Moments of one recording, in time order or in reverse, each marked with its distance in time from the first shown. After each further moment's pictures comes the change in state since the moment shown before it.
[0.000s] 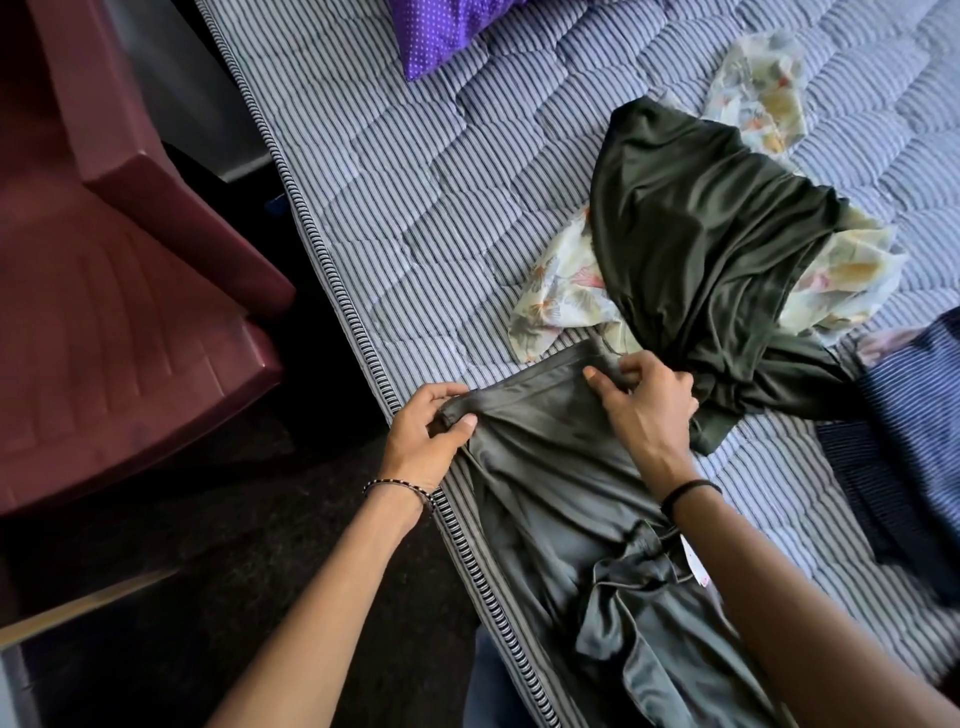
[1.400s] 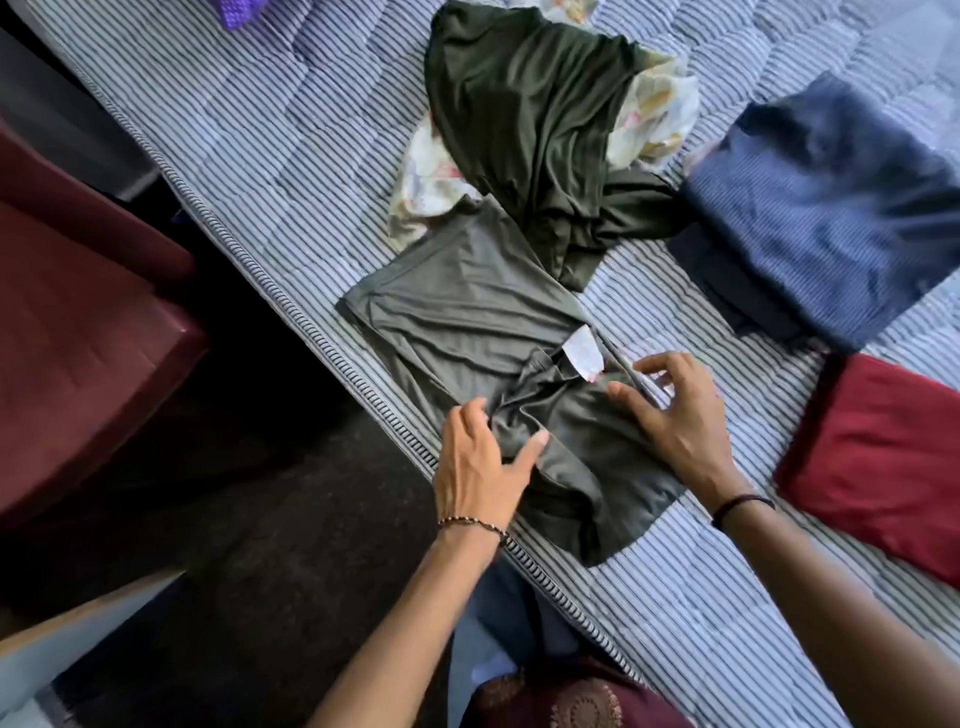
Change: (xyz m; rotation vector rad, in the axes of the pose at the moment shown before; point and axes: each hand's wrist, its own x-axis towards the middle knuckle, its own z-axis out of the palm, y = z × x) left_hand -0.177 -0.058 0.094 0.852 -0.104 0.285; right_hand -0.157 0.170 -0.093 -0.002 0.101 -0.076
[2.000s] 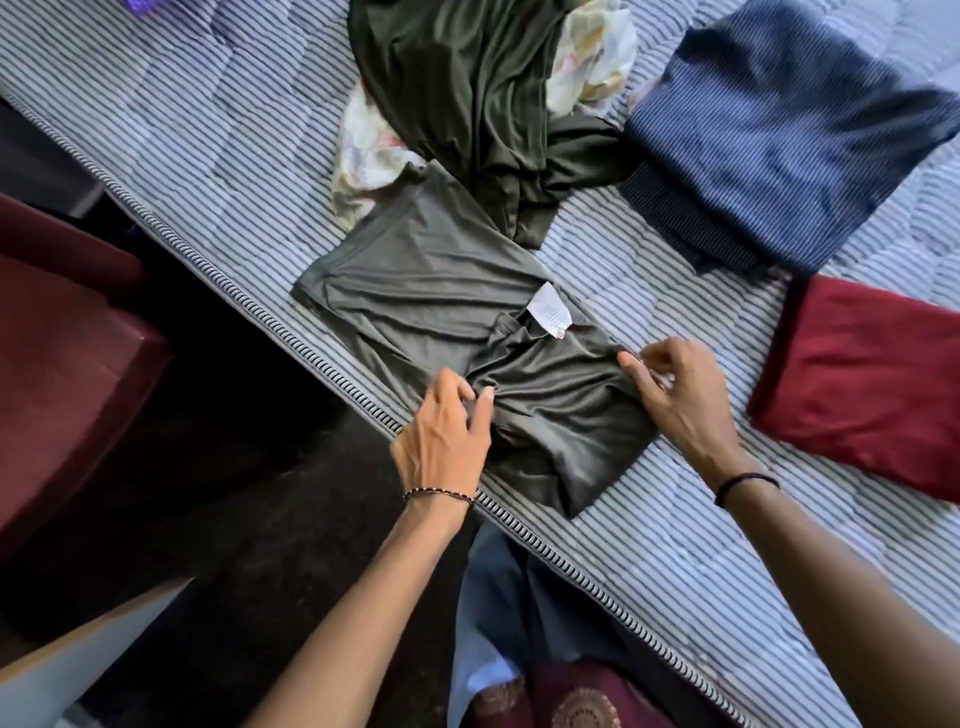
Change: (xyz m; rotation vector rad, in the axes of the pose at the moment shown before) left_hand -0.006 0.004 -0.009 0.156 0.124 0.099; right_hand -0.032 0.044 -0.008 -0.018 0.059 0.109
